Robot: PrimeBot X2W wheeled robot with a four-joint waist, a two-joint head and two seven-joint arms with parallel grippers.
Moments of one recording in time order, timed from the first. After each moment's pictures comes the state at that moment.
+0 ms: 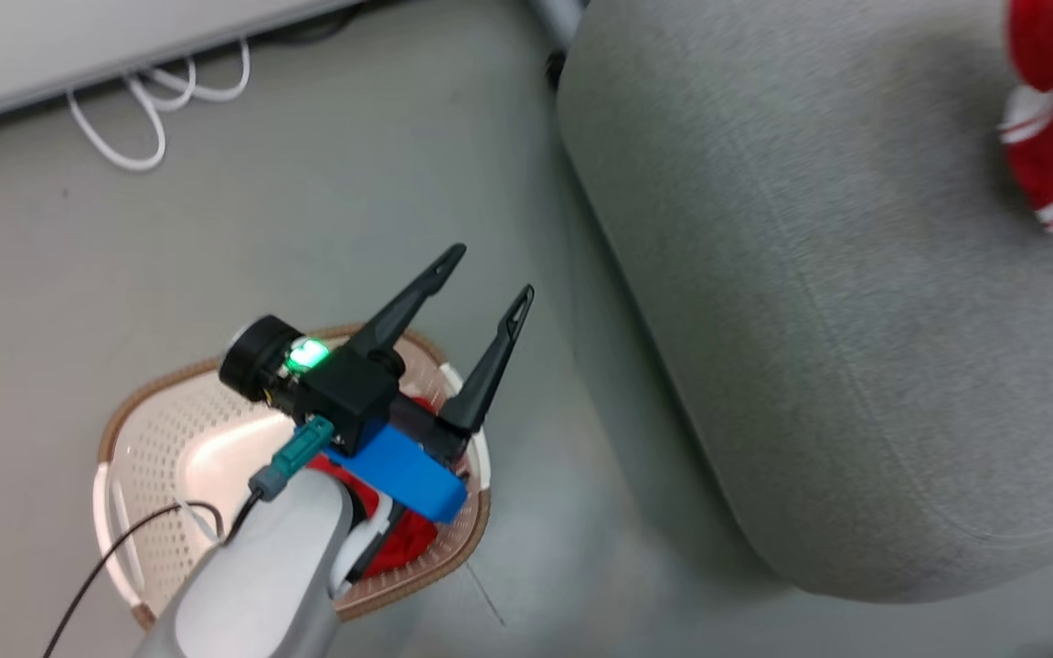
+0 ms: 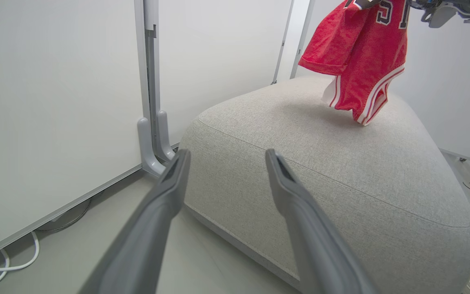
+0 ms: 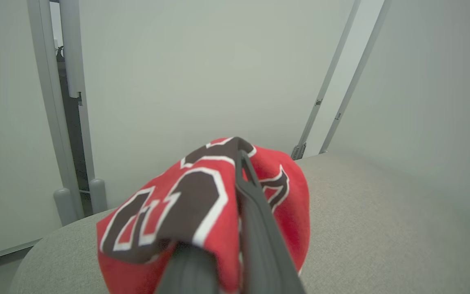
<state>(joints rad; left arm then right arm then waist) -0.55 0.16 -0.55 0.28 -0.24 -0.13 -0.25 -1.06 -0.46 -0.23 0.84 0.08 0.13 -0.15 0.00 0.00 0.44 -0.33</state>
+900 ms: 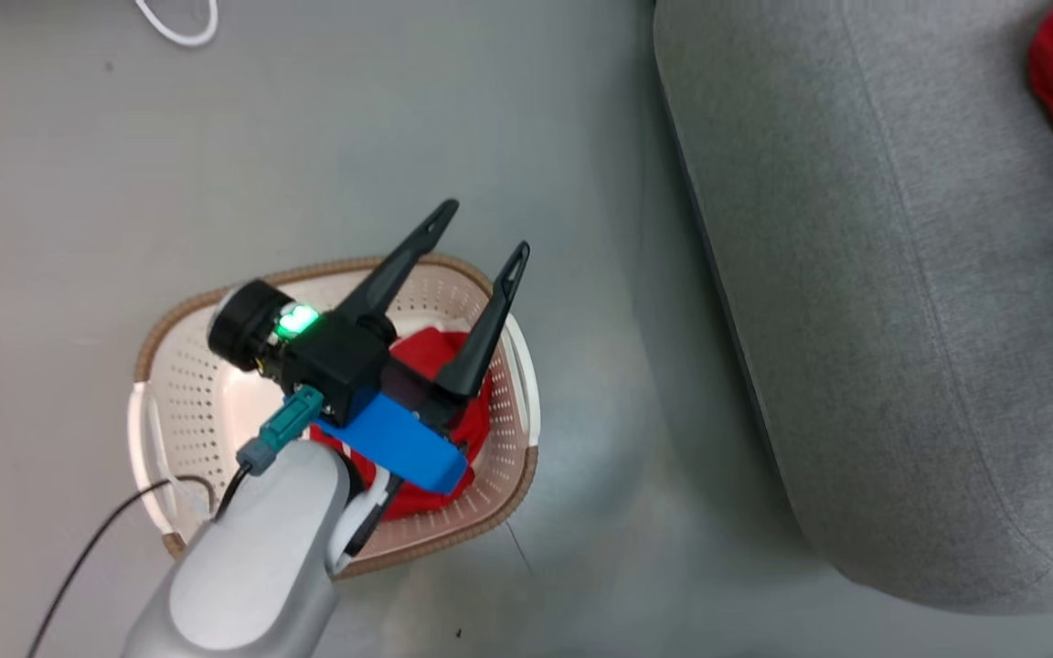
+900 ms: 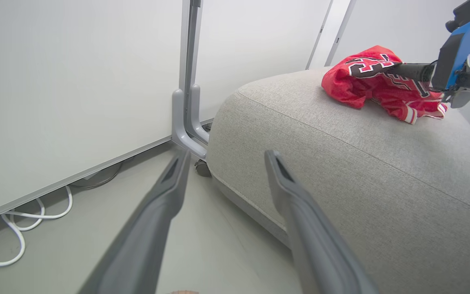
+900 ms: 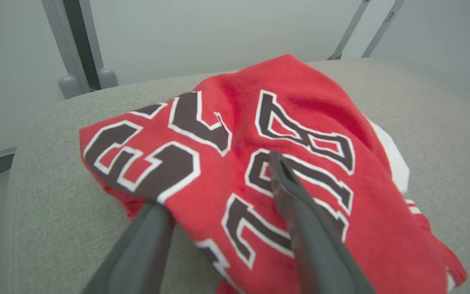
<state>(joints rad) -0.62 0.17 -0.55 0.27 -0.26 -0.12 -0.25 -0.92 -0.37 -0.41 0.93 -0.02 0.13 -0.18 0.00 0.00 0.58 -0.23</state>
